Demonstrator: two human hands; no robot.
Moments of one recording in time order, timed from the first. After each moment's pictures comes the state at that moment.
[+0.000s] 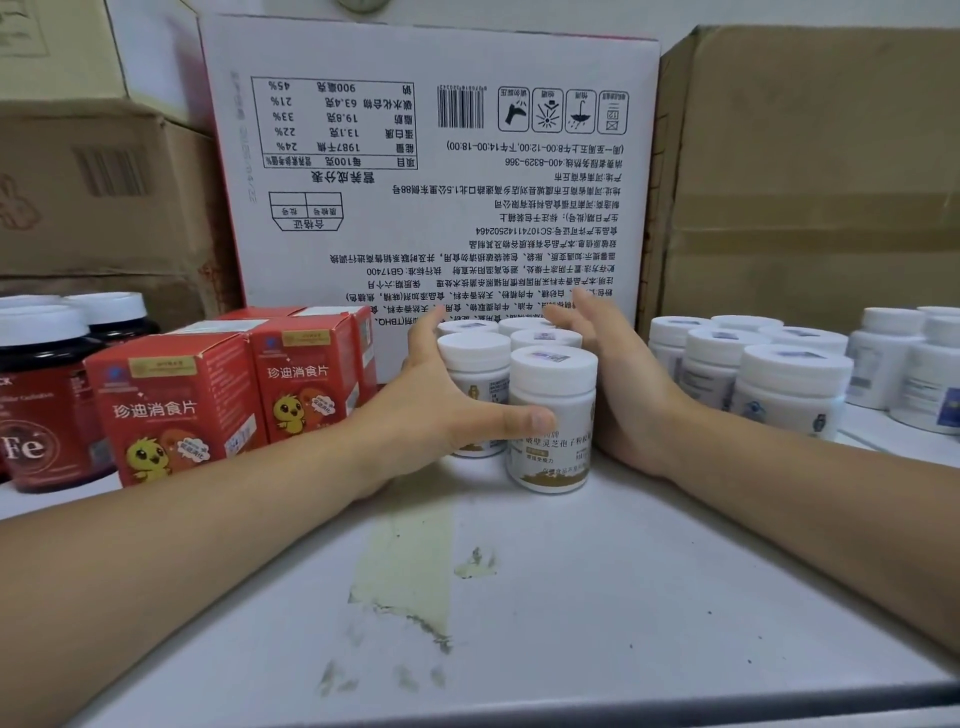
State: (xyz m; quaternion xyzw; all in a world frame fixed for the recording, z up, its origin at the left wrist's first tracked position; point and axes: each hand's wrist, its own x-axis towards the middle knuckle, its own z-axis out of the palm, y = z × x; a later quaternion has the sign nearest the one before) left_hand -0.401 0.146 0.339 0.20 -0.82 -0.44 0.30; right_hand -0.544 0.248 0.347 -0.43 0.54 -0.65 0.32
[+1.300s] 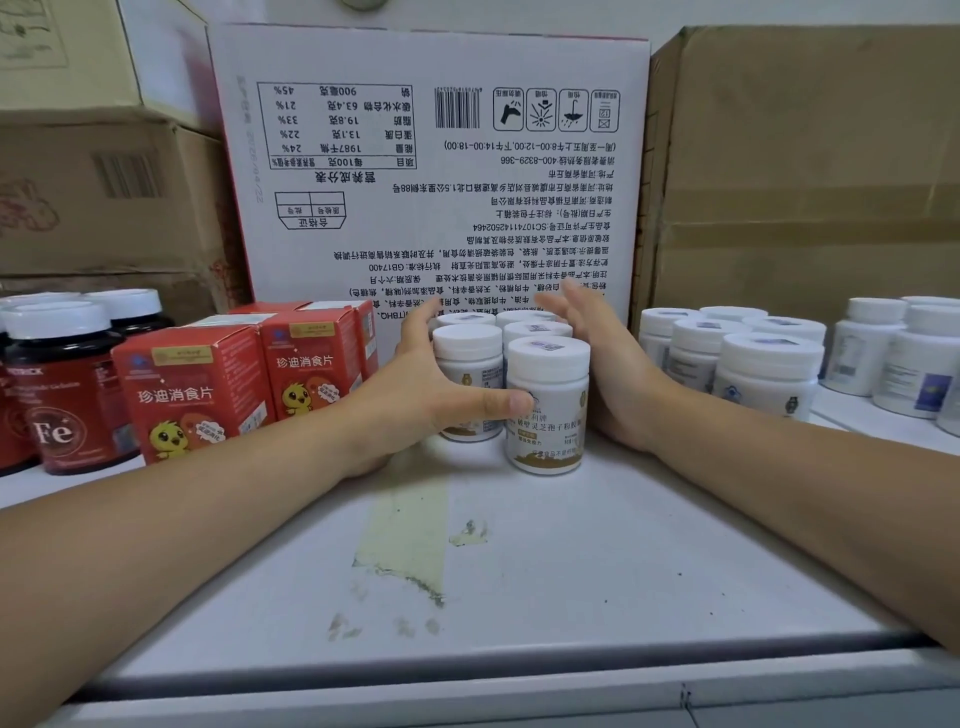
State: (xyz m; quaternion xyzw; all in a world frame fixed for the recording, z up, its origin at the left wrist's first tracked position) left_hand -0.397 0.142 0.339 0.18 -0.81 -0.46 0.31; right_hand -0.551 0.241 0.347 -0.44 0.54 -0.65 0.30
